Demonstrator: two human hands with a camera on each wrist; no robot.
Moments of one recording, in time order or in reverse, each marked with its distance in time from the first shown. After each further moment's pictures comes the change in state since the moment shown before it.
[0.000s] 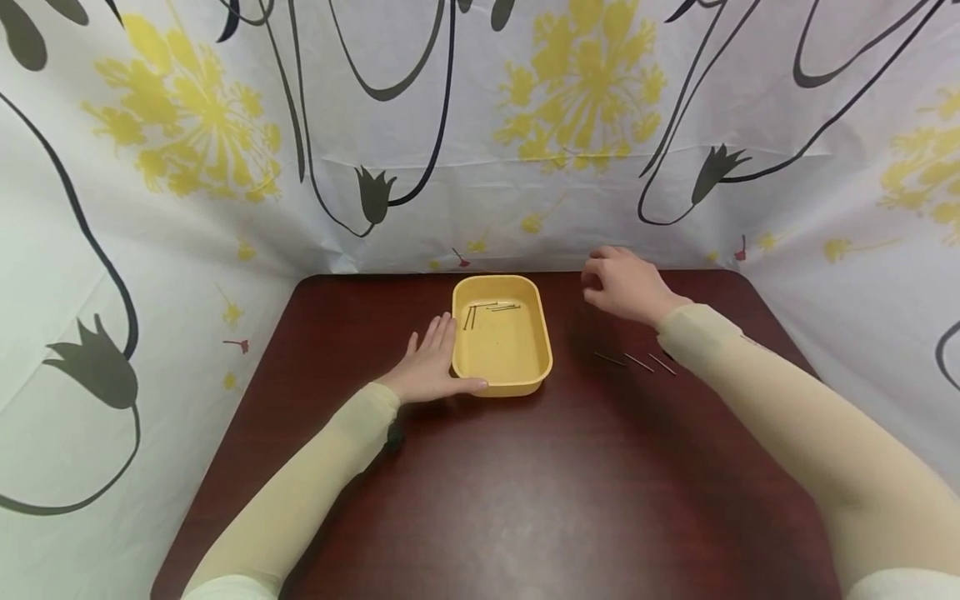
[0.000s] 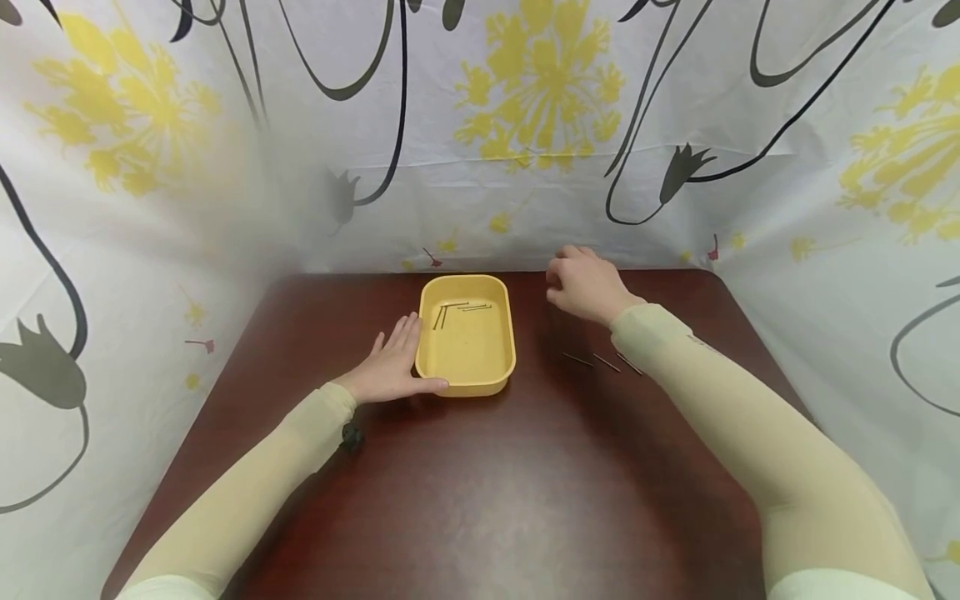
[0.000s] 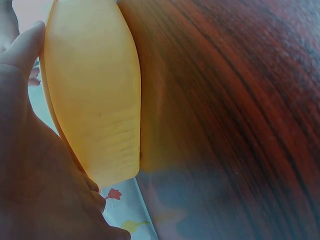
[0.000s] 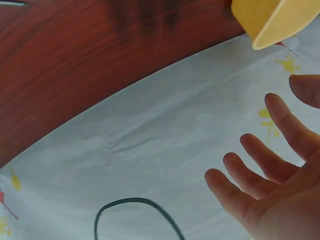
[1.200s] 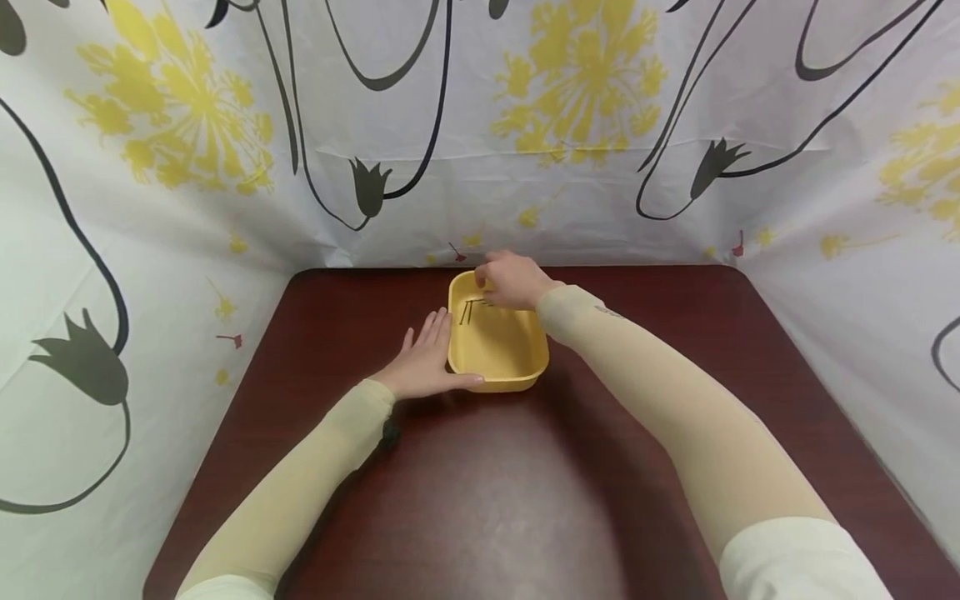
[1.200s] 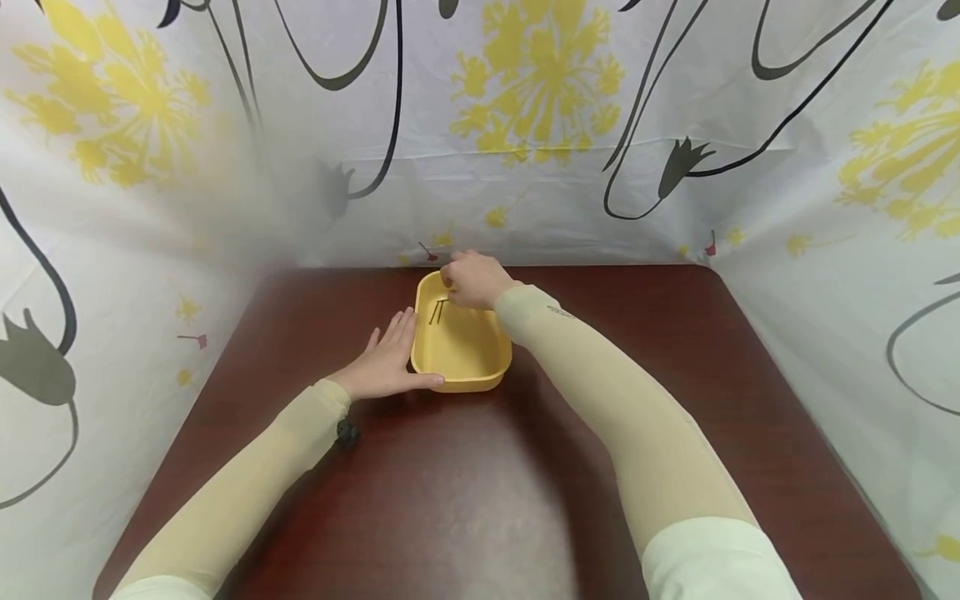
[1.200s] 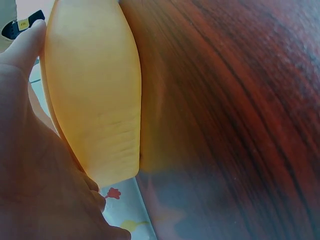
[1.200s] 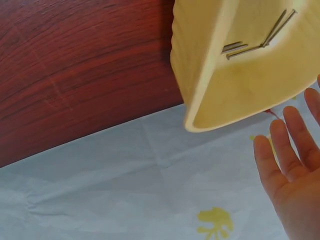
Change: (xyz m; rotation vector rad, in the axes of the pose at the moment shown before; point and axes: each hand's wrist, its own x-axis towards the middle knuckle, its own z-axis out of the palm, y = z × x) left_hand 0.000 -0.004 0.001 -0.016 0.000 0.019; right_hand 0.102 -0.111 0.051 0.038 -0.154 -0.231
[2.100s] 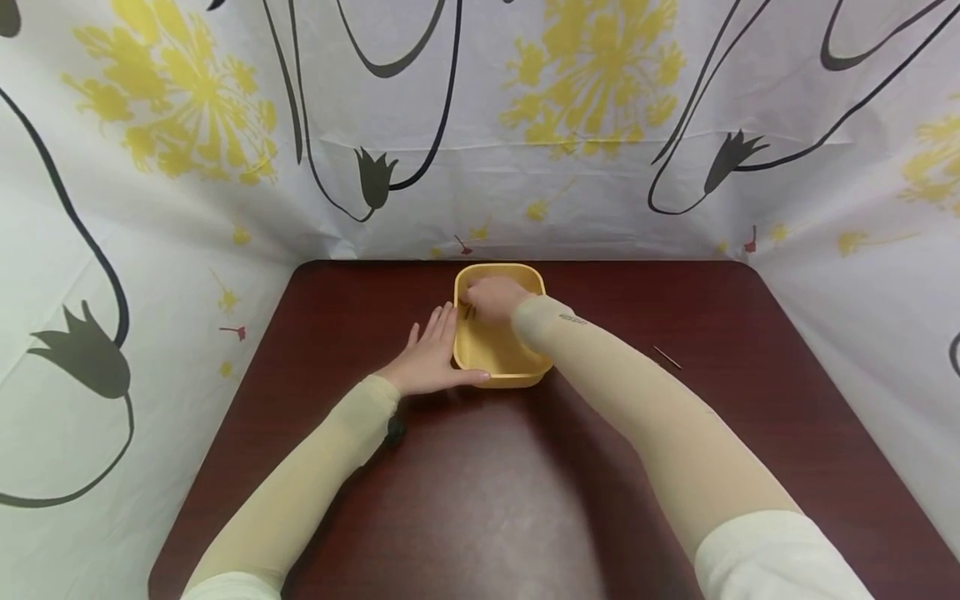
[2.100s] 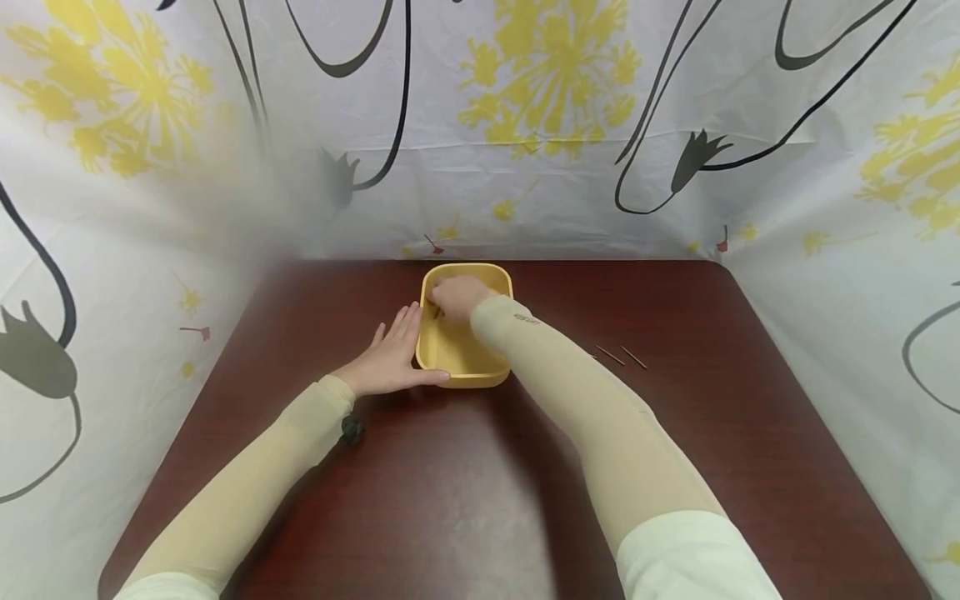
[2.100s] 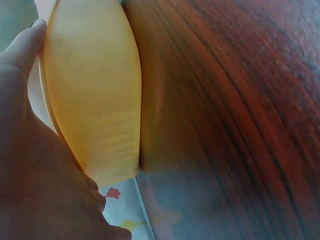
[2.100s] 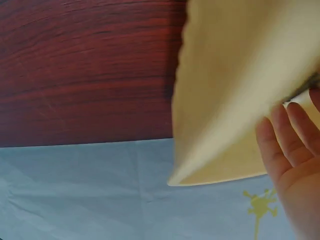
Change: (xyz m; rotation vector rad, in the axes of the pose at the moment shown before) left_hand 0.000 -0.003 -0.001 -0.028 -0.014 0.010; right_hand 0.032 -0.023 0.050 -0.113 -0.188 -0.065
